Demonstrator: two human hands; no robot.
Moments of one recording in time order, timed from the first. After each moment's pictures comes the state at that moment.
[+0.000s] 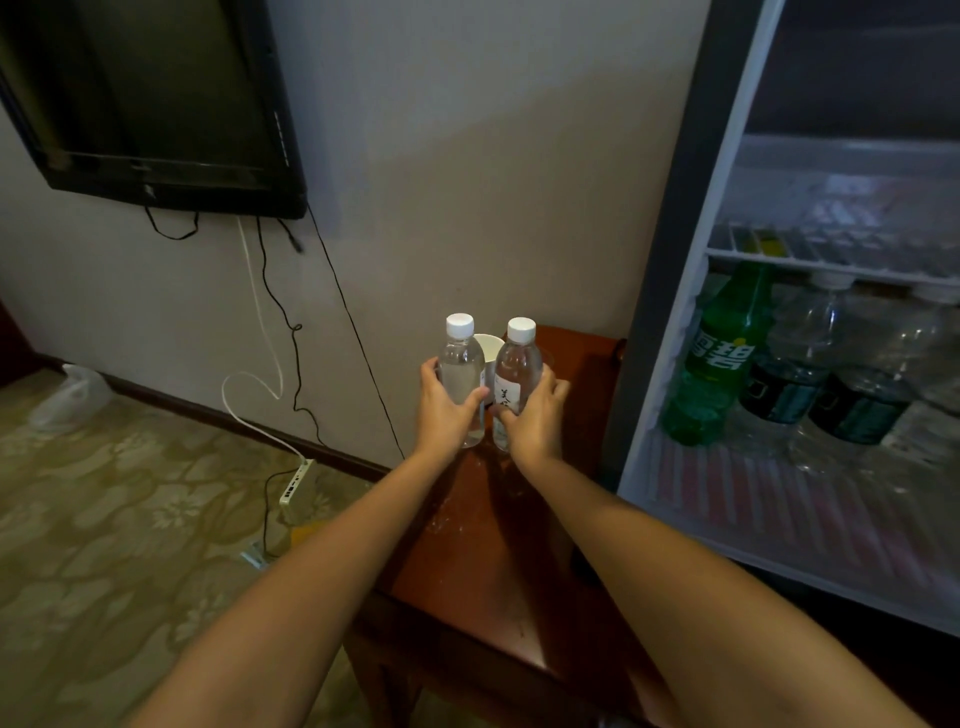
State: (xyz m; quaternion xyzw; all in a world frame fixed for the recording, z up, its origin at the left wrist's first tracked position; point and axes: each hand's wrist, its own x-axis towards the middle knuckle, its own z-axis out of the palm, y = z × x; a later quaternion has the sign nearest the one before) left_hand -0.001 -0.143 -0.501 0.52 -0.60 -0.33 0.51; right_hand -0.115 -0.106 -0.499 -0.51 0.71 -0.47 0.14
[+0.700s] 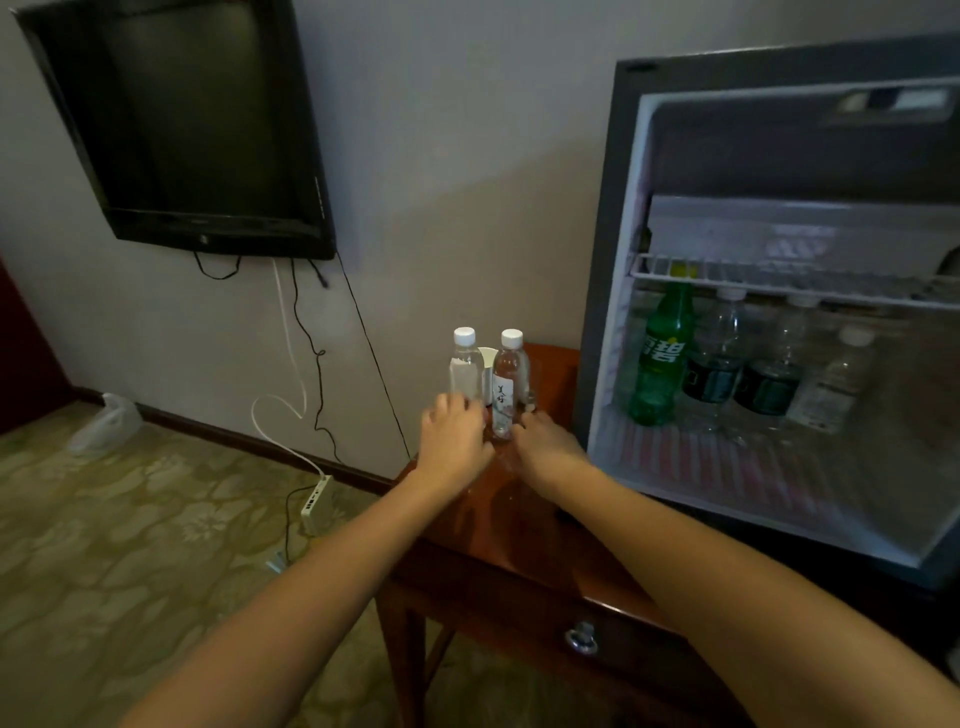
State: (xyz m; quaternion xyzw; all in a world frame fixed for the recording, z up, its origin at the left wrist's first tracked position) left_hand 0.025 -0.001 -0.444 0.55 -0.81 0.05 0.20; right_hand -0.110 0.023 -0.449 -0.74 0.66 -0.13 -0.01
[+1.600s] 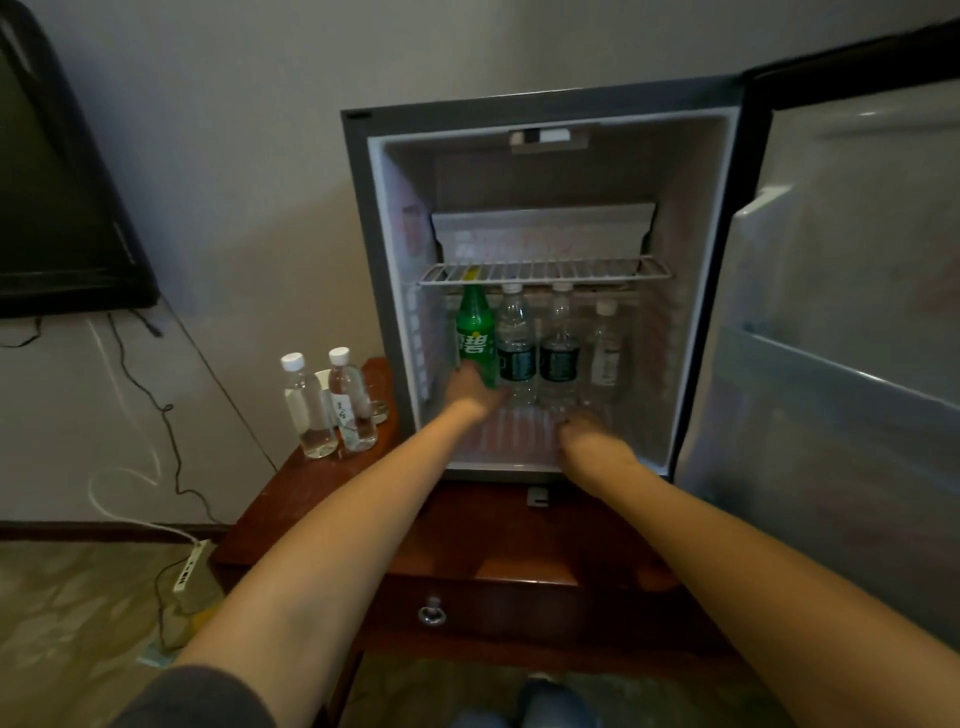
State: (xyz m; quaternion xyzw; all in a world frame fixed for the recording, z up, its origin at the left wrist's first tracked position) left_hand -0.194 0.047 -0.400 0.47 -0.77 -0.34 0.27; right_hand -0.309 0.175 -0.431 -0.59 0.80 -0.03 -0.03
